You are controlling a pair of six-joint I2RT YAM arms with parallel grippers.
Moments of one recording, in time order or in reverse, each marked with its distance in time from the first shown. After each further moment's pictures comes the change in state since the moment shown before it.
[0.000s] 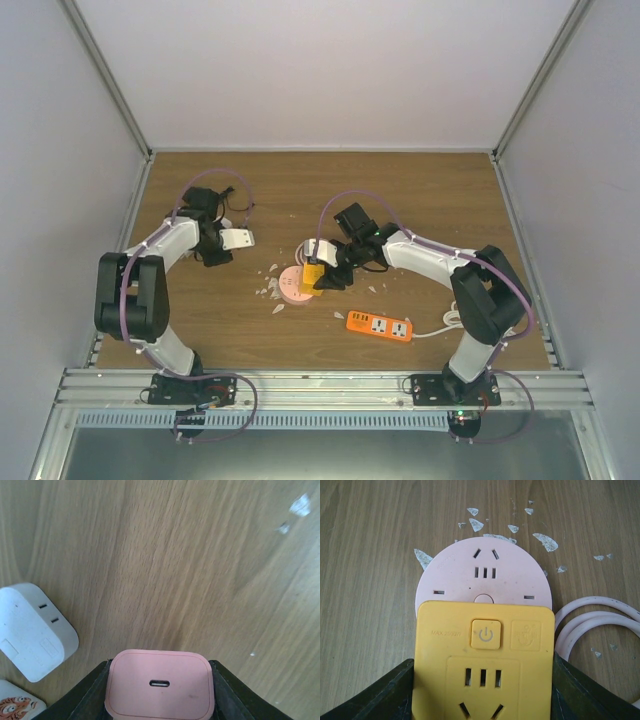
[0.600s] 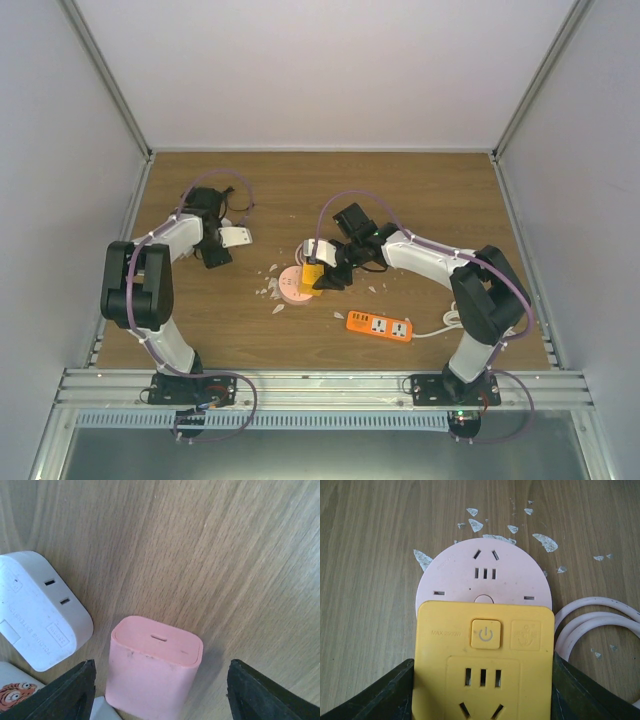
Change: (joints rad) left arm -0.001 0.105 0.026 0.067 -0.158 -0.043; right arm 0.005 0.002 0.005 -0.003 0.005 0.007
